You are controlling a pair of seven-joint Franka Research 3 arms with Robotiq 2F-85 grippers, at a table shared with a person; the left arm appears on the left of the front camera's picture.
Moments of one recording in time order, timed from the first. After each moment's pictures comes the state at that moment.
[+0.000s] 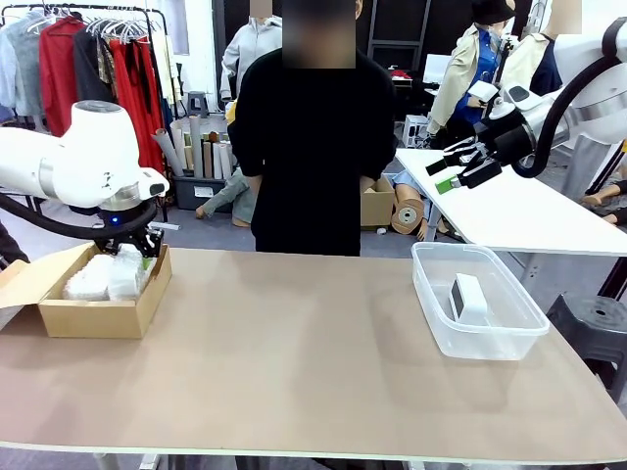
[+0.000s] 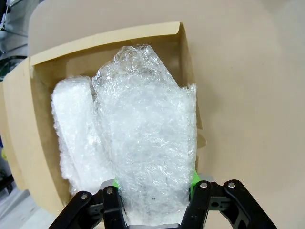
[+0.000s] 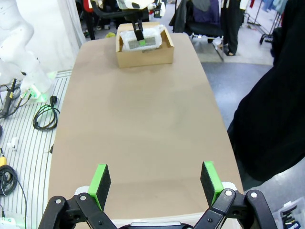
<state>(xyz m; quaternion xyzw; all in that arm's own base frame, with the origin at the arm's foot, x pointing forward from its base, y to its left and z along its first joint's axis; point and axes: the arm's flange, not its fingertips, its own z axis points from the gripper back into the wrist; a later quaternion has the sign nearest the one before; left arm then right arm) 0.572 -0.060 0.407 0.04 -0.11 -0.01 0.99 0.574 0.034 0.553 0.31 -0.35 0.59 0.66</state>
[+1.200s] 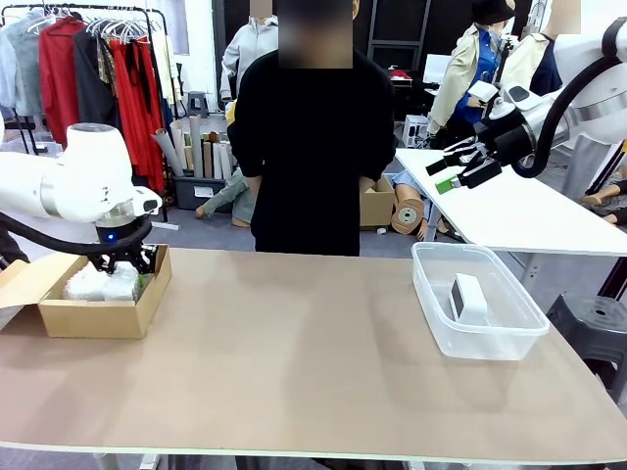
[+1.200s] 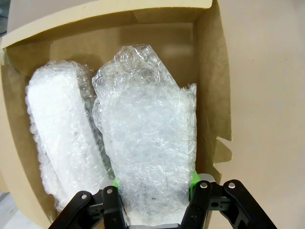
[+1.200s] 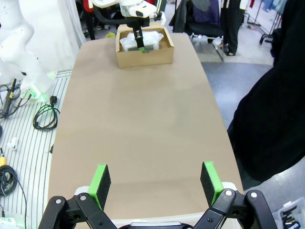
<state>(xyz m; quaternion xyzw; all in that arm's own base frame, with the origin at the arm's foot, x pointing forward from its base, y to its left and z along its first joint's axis) 0.578 -0.040 0.364 0.02 -0.07 0.01 1.00 0.574 0.034 0.553 0.31 -0.35 0.59 0.66</state>
